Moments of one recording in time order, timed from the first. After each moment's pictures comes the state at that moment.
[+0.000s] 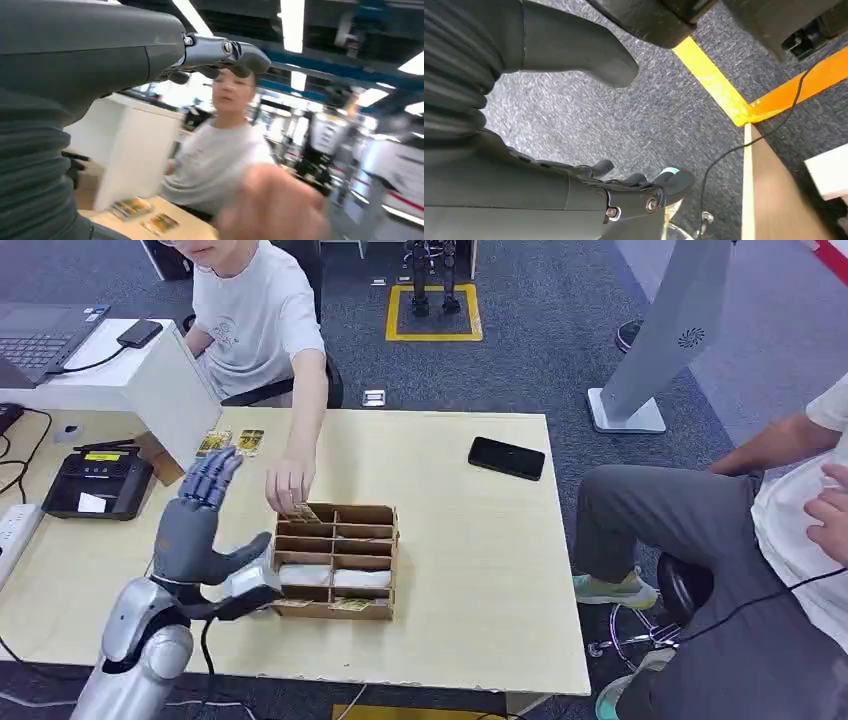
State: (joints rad) left arm -0.08 0.23 -0.26 -1.63 -0.91 0.36 -0.44; right arm -0.04 0.07 0.13 -0.19 0.85 -0.43 -0.18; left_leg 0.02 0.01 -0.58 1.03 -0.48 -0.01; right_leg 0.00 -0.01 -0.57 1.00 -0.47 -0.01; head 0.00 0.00
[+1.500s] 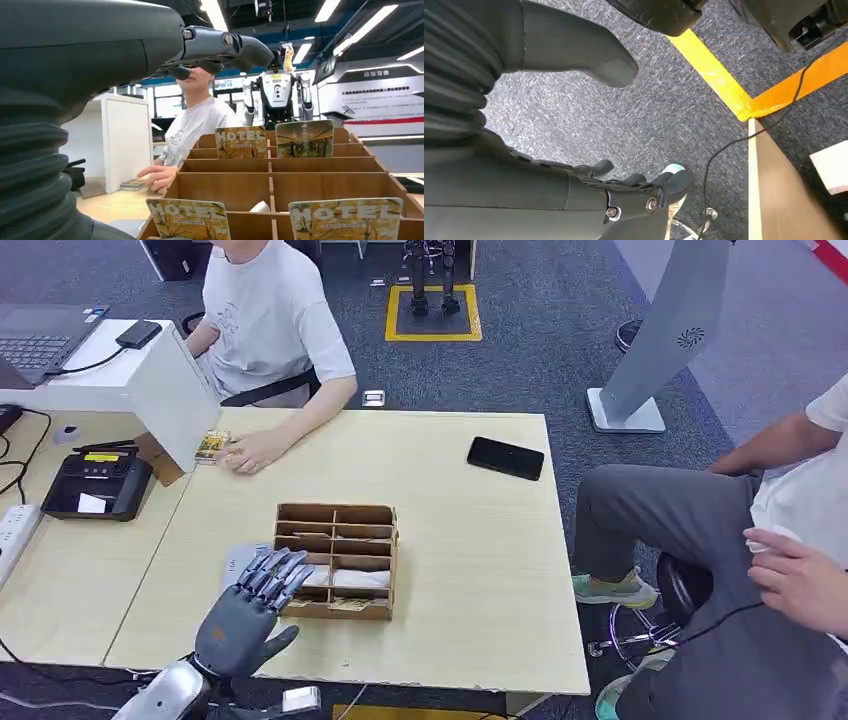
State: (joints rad) left arm 0.10 0.38 -0.49 -1.60 -1.18 0.54 -0.27; right arm -0.04 0.06 0.10 -0.19 0.88 -0.44 -0.18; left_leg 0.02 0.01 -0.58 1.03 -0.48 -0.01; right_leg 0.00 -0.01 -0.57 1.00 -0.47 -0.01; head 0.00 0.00
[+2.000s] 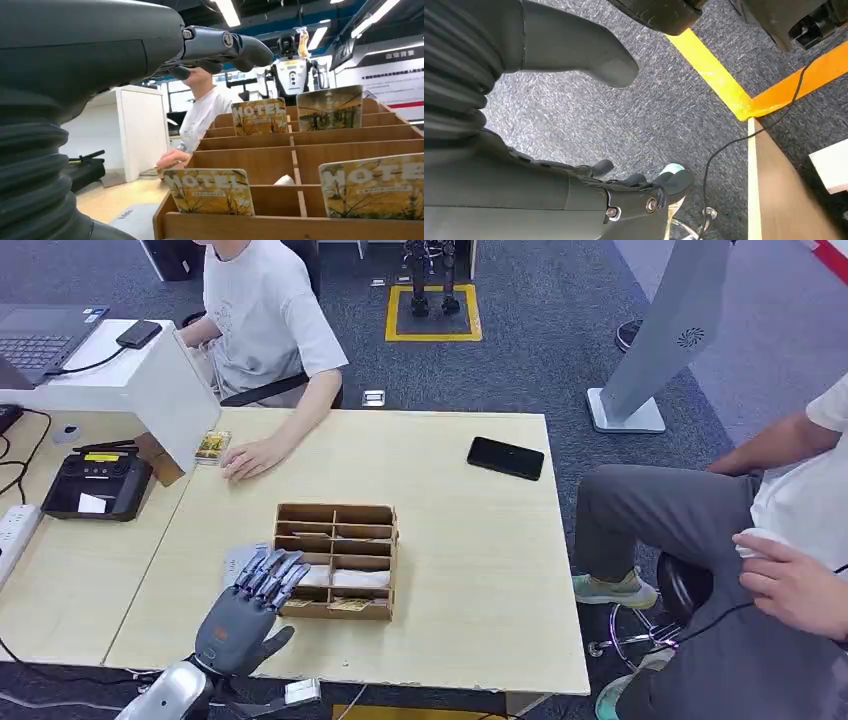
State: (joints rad) left arm 0.09 0.37 -0.49 -1.54 -1.21 0.53 -0.21; right arm -0.04 0.06 0.10 -0.19 0.88 -0.44 -0.18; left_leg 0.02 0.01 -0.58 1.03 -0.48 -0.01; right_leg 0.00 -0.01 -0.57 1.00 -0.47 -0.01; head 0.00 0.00
